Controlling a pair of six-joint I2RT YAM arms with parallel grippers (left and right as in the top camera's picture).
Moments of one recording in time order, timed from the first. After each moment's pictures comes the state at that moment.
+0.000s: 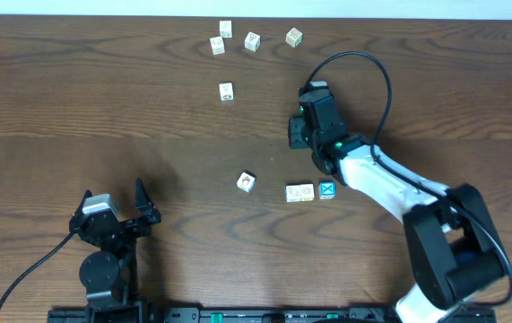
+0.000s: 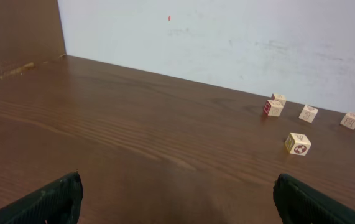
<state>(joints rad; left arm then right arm) 0.12 0.01 0.03 -0.12 -0.06 -0.15 0.47 1.81 1.05 -0.06 0.14 0.33</state>
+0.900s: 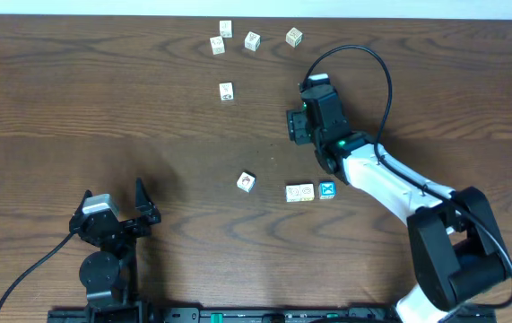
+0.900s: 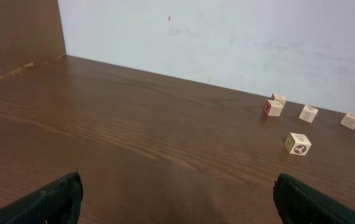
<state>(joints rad) 0.12 0.01 0.03 -0.12 -0.06 -0.15 0.45 1.80 1.06 -0.04 0.21 0.20</state>
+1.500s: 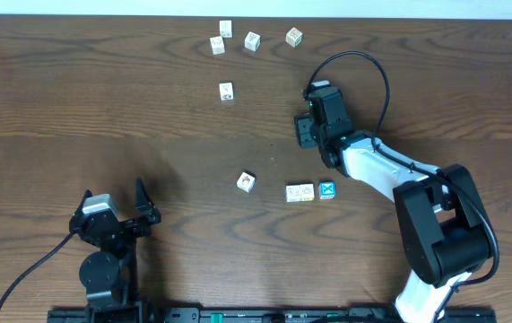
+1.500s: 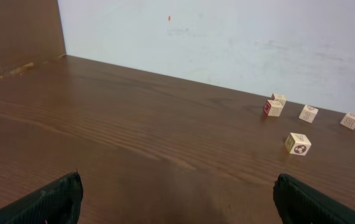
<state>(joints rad) 0.12 0.01 0.03 -0.12 -0.06 -0.15 0.40 1.92 1.06 0.00 0.12 0.15</state>
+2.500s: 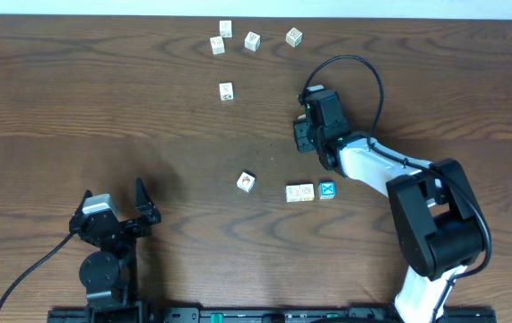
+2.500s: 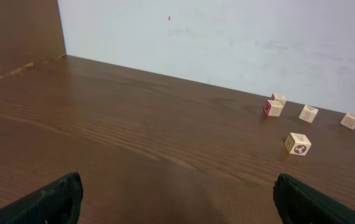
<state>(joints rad) 0.12 0.01 0.03 -0.12 -0.06 -0.15 0.40 1.96 1.06 0.02 0.07 0.13</state>
